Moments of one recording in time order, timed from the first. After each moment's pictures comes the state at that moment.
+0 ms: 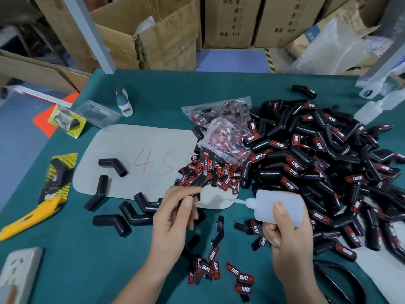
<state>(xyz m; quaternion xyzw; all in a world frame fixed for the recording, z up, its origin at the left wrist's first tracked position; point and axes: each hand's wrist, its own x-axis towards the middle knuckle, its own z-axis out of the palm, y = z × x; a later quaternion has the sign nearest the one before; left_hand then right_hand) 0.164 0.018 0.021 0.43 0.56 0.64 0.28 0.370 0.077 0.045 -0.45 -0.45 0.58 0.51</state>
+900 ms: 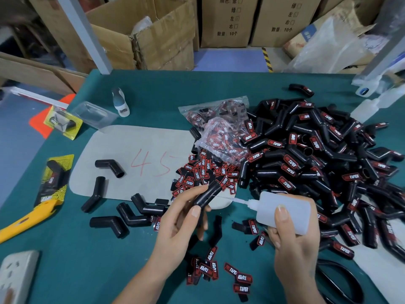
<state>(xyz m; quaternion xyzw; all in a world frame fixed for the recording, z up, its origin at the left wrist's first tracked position) 0.172 0.015 0.020 0.42 0.50 0.63 0.42 0.373 0.067 0.052 -0.49 -0.48 0.49 0.54</state>
